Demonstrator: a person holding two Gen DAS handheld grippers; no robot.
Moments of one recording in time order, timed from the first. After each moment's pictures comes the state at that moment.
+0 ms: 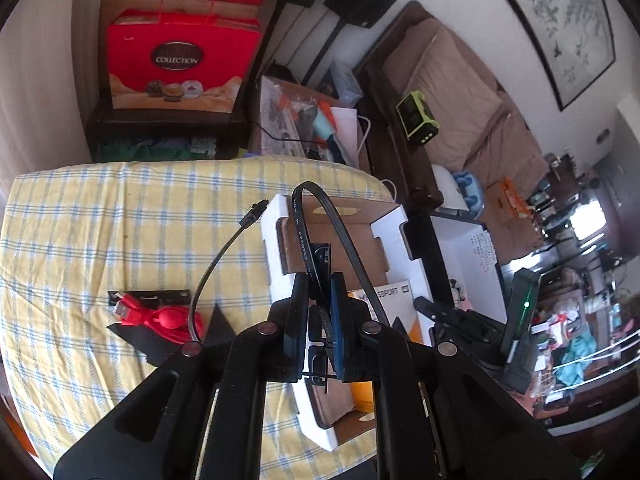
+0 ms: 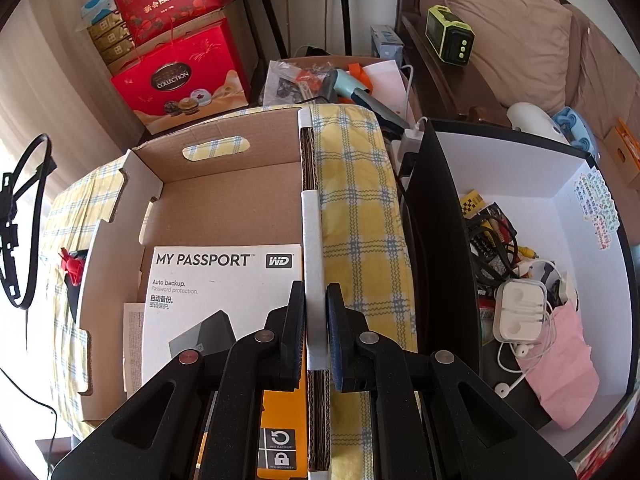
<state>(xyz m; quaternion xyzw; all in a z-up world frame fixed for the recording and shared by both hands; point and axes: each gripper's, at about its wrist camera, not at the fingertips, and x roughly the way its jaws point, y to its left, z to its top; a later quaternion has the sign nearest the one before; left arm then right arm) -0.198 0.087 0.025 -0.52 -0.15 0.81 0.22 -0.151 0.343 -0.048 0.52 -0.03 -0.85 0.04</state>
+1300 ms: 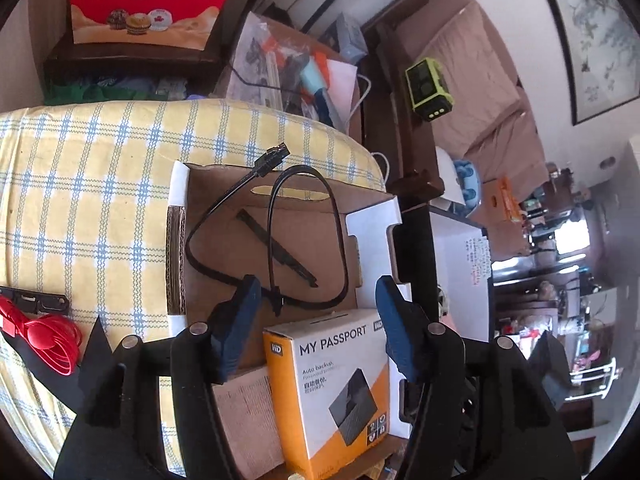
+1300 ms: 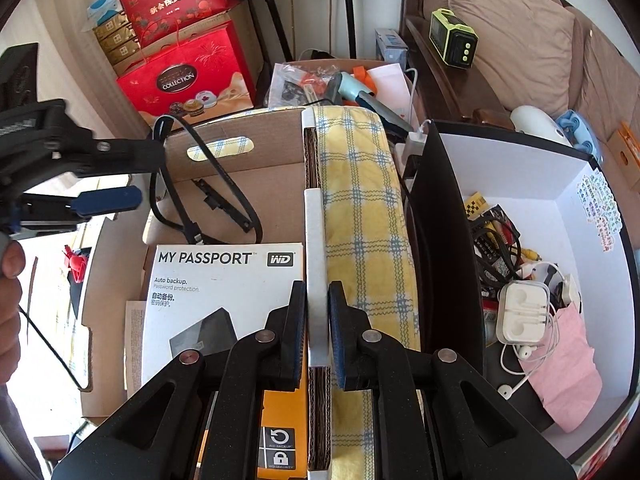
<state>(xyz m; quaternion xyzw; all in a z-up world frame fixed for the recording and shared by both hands) -0.246 0.158 -0.045 -0.59 -0.20 0.74 0.23 -0.148 0.344 -0.049 0.51 -0.03 -0.86 0.05</state>
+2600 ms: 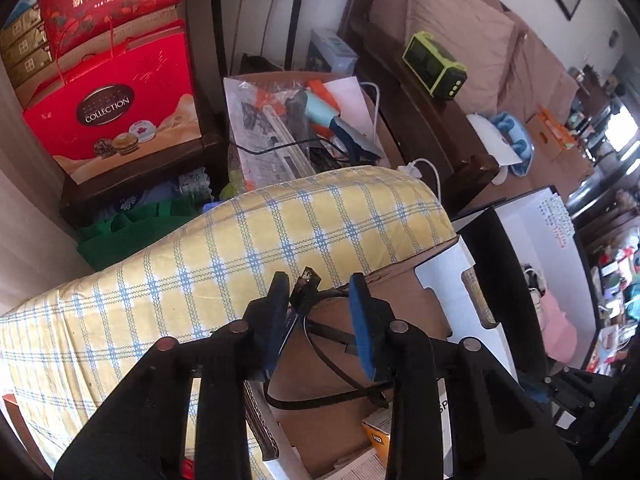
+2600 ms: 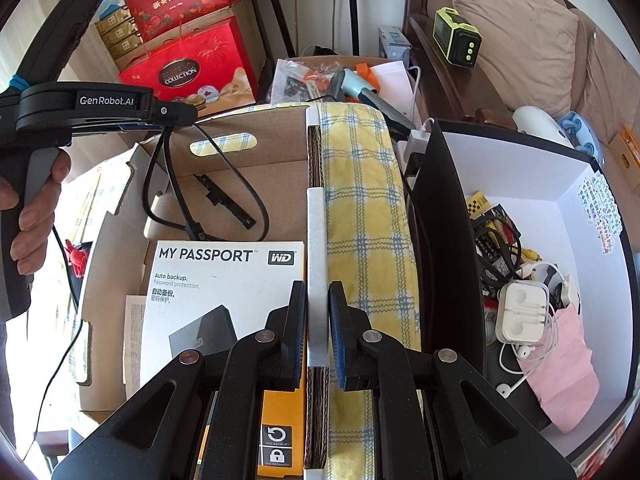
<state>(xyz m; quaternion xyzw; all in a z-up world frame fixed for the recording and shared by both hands) -0.298 0.198 -0.038 -0.53 0.02 0.82 0.21 -0.149 0.343 -0.049 0.52 -0.02 -0.85 0.06</state>
